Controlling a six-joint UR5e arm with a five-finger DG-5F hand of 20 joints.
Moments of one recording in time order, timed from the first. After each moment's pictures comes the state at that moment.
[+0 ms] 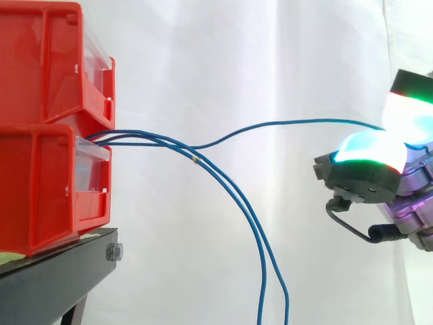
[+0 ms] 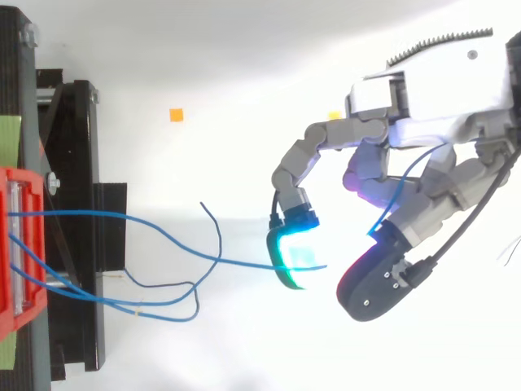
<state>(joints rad) 0.01 -2.12 -1.28 -3.17 -1.71 -0.04</state>
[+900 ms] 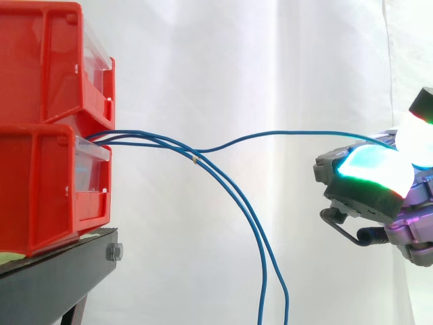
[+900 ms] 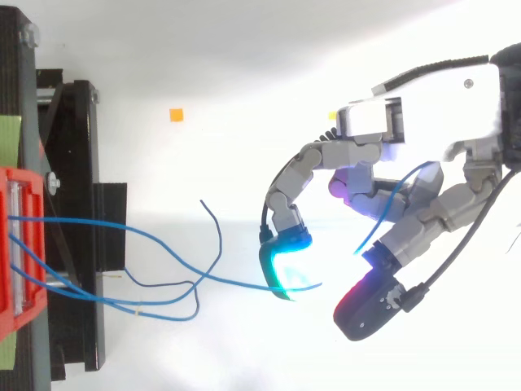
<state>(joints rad) 0.03 -2.11 -1.36 -3.00 -1.69 -0.19</state>
